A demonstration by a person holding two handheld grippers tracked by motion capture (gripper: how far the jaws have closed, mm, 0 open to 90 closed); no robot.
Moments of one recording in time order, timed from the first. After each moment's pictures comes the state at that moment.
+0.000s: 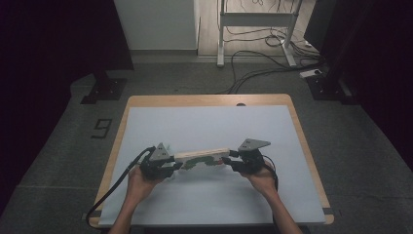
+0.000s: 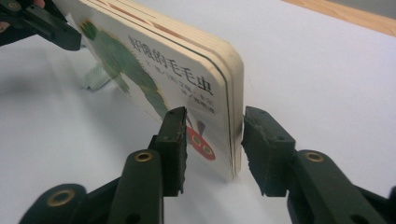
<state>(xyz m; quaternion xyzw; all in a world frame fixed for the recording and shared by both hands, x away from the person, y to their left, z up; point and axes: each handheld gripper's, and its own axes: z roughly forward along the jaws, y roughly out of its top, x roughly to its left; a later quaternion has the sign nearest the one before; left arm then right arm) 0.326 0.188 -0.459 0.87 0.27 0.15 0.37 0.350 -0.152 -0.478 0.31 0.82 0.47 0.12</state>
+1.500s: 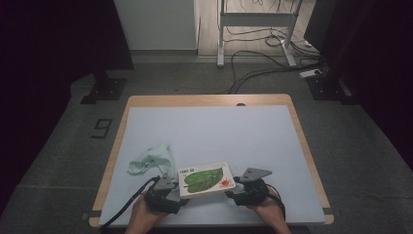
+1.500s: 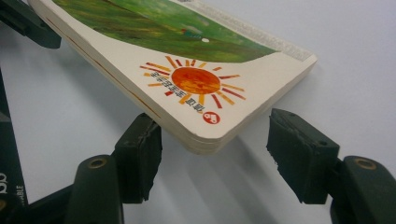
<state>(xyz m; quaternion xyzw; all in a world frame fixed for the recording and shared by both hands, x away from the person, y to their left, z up) 0.259 0.172 -0.509 0.88 0.30 0.07 0.36 0.278 -0.158 -0.517 0.30 0.85 0.43 0.09</state>
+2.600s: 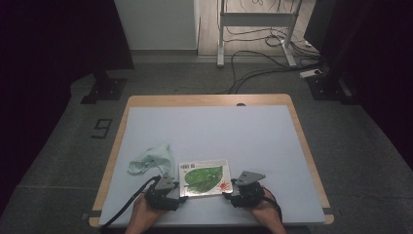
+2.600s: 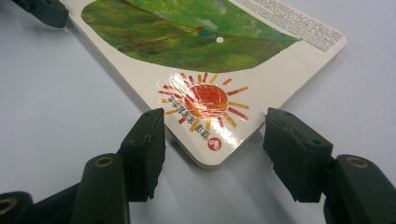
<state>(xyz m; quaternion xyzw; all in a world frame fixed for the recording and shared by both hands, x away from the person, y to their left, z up) 0.272 0.177 -0.522 0.88 0.29 0.08 0.36 0.279 -0.148 -0.532 0.29 0.86 0.41 0.12</state>
